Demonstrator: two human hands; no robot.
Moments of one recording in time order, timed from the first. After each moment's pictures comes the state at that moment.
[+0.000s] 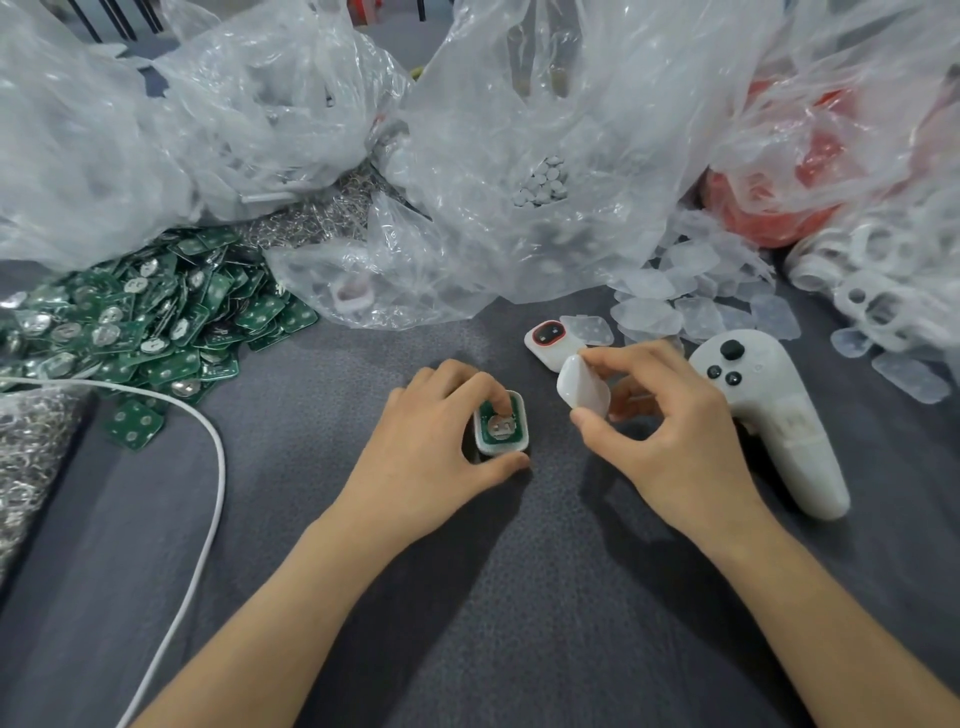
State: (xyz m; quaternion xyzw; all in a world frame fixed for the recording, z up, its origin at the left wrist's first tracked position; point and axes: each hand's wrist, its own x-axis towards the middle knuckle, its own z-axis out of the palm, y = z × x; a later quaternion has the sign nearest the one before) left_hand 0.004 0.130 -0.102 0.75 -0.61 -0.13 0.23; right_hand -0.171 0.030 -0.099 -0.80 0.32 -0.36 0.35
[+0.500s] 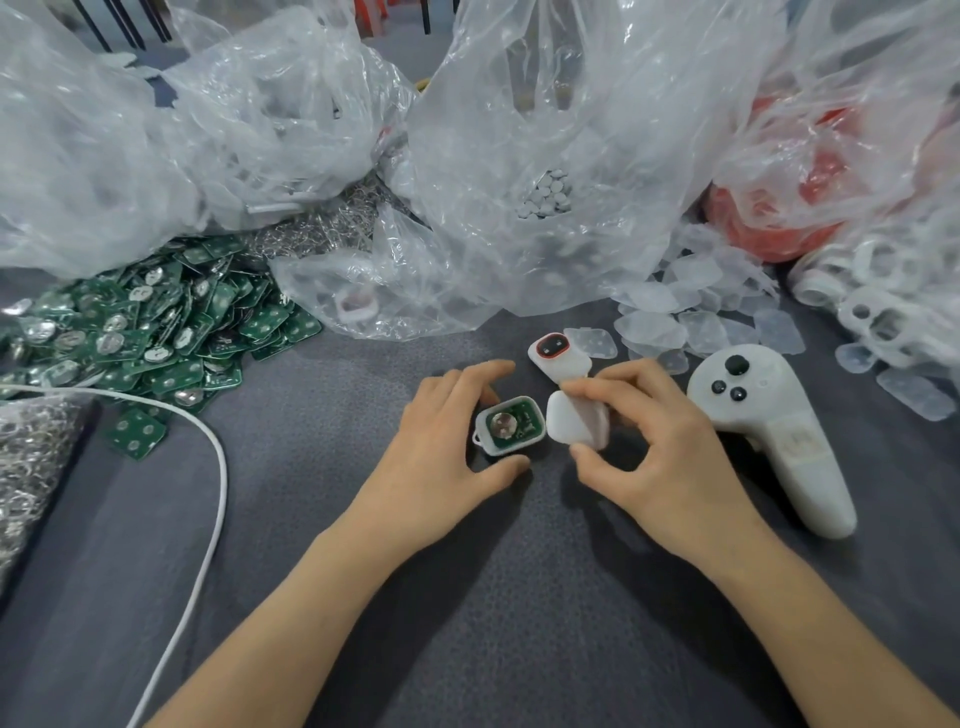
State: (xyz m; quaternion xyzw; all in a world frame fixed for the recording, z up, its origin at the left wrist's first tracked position) left_hand 0.006 0.128 -0.111 0.72 -0.59 -0.18 0.31; right_hand -0.171 0.031 -0.100 -0.85 0.29 -0.30 0.31
